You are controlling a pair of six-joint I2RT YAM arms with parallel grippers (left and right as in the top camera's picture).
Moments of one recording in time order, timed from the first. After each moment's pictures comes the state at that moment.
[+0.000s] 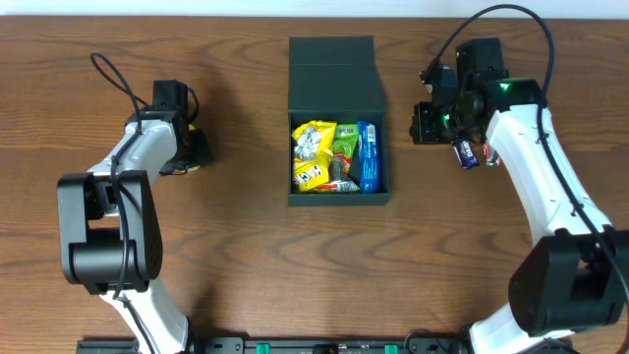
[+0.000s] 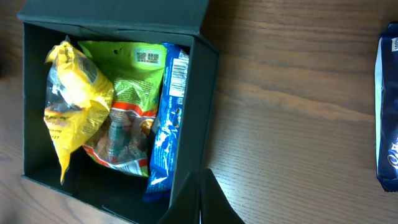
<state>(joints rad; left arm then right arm) 0.04 1.95 1.22 -0.60 -0.08 -0.28 0.10 1.76 1.48 -0.95 -0.32 0.06</state>
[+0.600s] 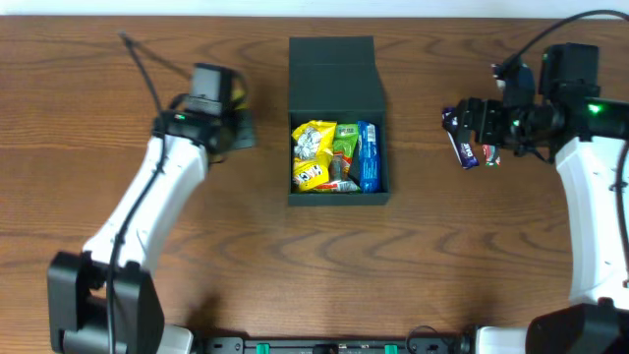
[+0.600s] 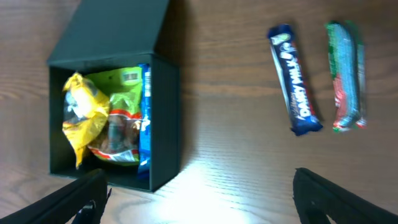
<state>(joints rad) -0.26 1.63 1.25 -0.65 -0.02 -0.36 -0.13 1.55 1.48 -1.07 -0.37 0.04</state>
